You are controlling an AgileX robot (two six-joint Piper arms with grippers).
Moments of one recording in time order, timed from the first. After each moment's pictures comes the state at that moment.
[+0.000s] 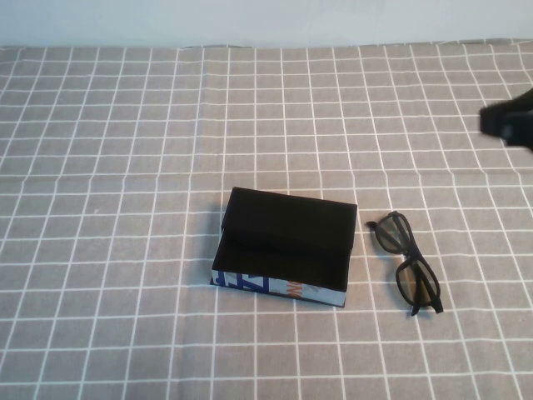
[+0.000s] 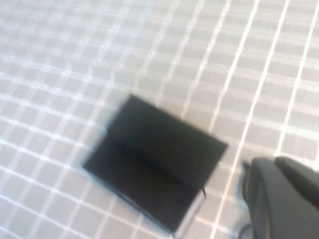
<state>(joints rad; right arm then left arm) 0.25 1.12 -1.12 0.46 0.76 -0.24 -0.05 -0.02 0.02 0.04 0.37 0.08</state>
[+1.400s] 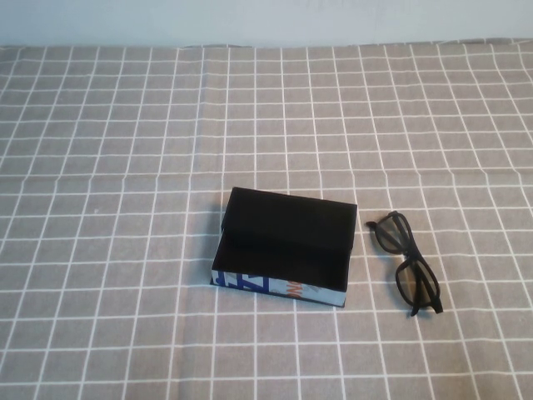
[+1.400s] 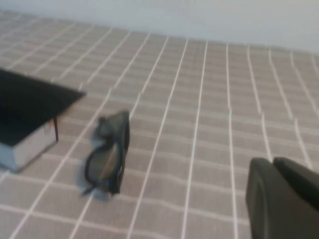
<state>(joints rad) 0.13 -0.01 -0.02 0.25 0.27 -0.30 -0.05 -0.02 0.02 0.04 0.37 0.08</state>
